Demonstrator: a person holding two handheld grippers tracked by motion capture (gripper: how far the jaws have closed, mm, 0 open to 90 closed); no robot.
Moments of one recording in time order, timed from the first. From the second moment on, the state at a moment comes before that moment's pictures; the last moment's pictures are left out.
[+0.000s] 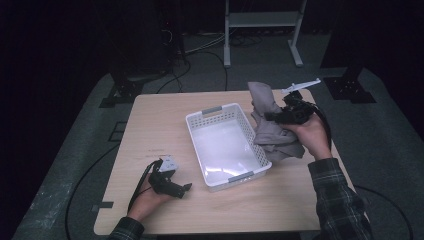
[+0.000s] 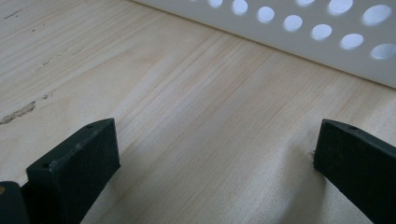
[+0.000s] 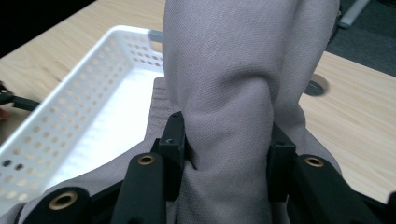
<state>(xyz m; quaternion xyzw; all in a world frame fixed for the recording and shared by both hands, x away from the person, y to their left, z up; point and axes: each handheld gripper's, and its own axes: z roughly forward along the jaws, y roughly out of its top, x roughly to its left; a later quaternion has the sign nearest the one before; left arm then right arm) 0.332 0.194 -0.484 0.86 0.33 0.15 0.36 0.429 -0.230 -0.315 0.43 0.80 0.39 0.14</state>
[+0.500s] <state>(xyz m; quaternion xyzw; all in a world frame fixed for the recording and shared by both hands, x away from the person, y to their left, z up) 0.333 0.194 -0.484 0.86 0.33 0.15 0.36 0.436 -0.288 -0.359 0.47 0.79 0.35 0.17</state>
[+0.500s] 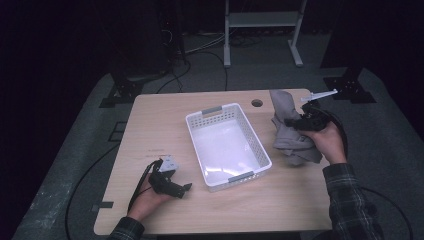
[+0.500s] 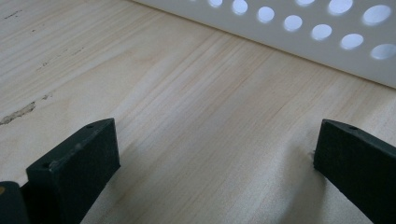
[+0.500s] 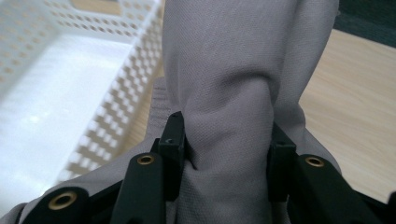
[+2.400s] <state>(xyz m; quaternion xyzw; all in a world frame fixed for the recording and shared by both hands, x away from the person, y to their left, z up) 0.332 0.195 -0.484 0.86 0.33 0.15 0.36 0.416 -0.309 -0.417 0.49 0.77 0.36 0.18</state>
